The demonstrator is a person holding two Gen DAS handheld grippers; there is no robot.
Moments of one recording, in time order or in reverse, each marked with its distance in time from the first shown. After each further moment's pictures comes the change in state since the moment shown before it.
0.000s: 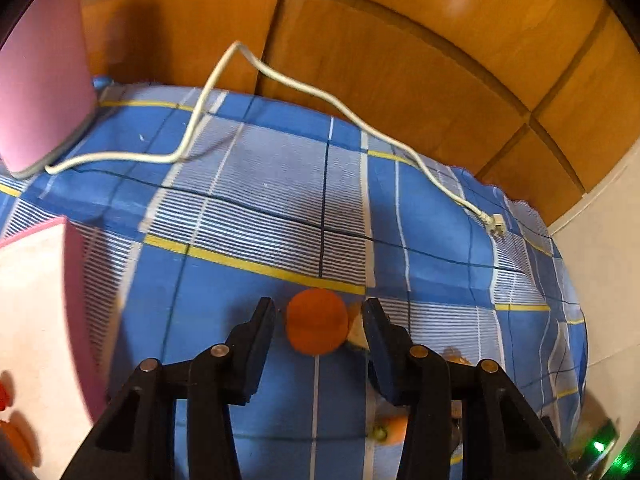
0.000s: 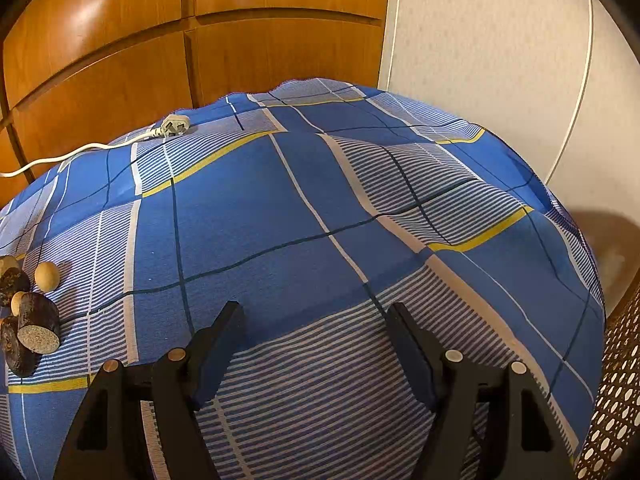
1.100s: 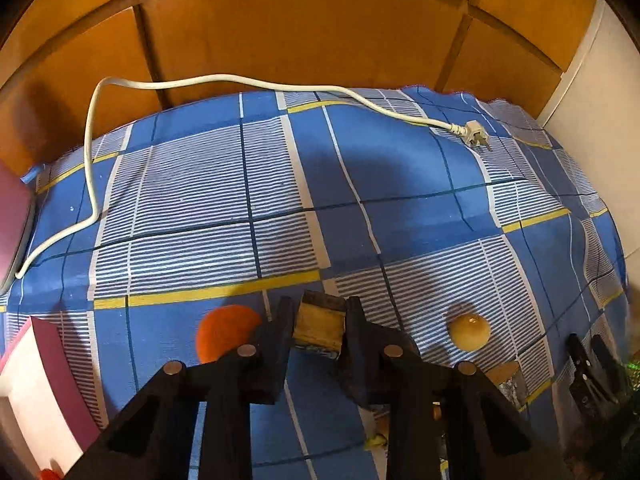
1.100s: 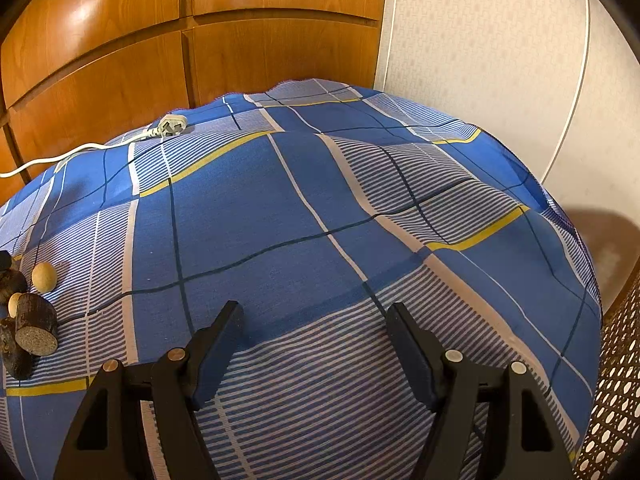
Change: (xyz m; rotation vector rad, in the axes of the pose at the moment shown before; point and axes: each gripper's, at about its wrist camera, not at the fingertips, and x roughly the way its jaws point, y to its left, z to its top) left arm 0.031 -0.055 0.002 0.387 0.115 0.047; right arm 0.000 0.000 0.000 0.001 -0.004 -0.016
